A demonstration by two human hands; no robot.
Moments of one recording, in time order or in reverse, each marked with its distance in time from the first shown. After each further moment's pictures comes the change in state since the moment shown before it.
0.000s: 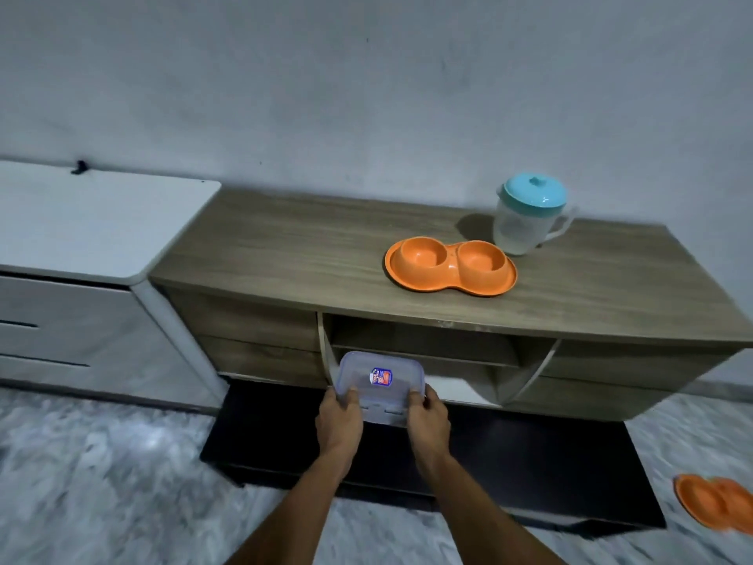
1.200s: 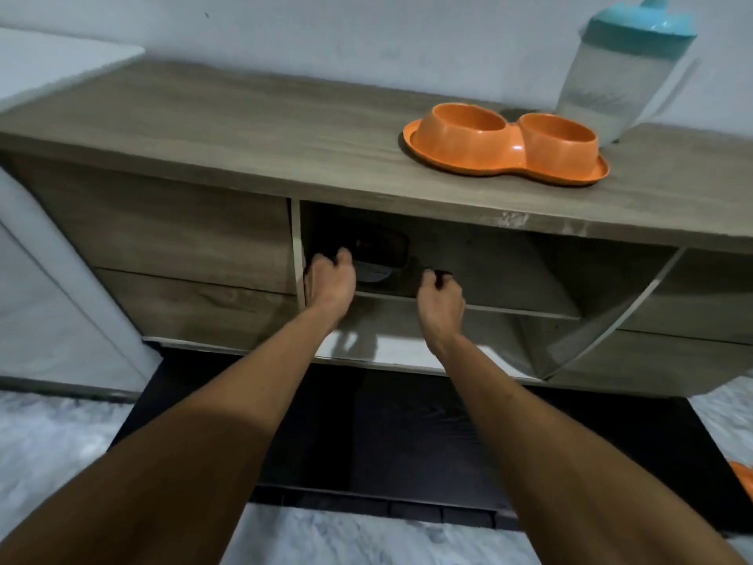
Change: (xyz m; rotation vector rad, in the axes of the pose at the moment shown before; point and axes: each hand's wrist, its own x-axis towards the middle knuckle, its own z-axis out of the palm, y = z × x) left_hand 0.206 -0.020 0.079 0.011 -0.022 0.272; right_hand 0.206 0.053 0.091 -0.048 0.170 -0.290
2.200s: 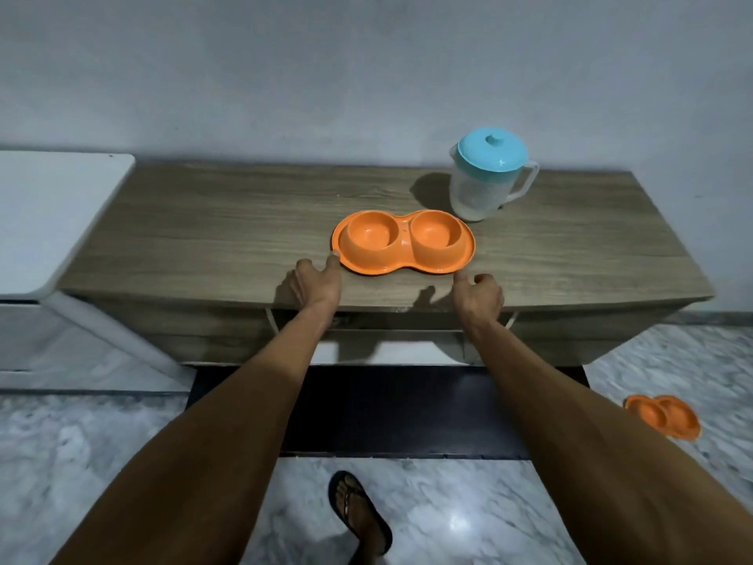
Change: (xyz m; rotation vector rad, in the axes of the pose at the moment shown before) left_hand -0.072 0.233 -0.019 0.186 0.103 -0.148; right_hand 0.028 -0.185 -0.210 -0.227 0.136 0.248
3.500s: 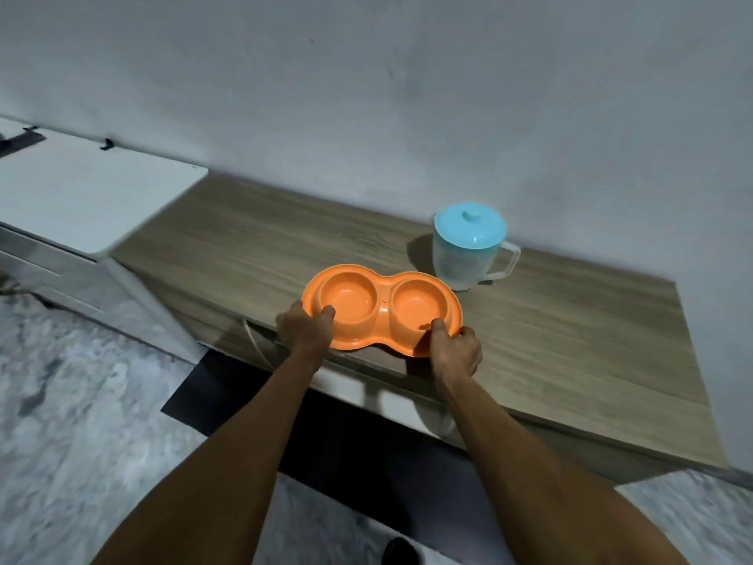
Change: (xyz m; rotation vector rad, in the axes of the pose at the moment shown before) left_hand -0.069 0.042 0.098 -0.097 0.328 -0.149; right_hand 0.100 -0.001 -0.060 0.124 -0.264 -0.007
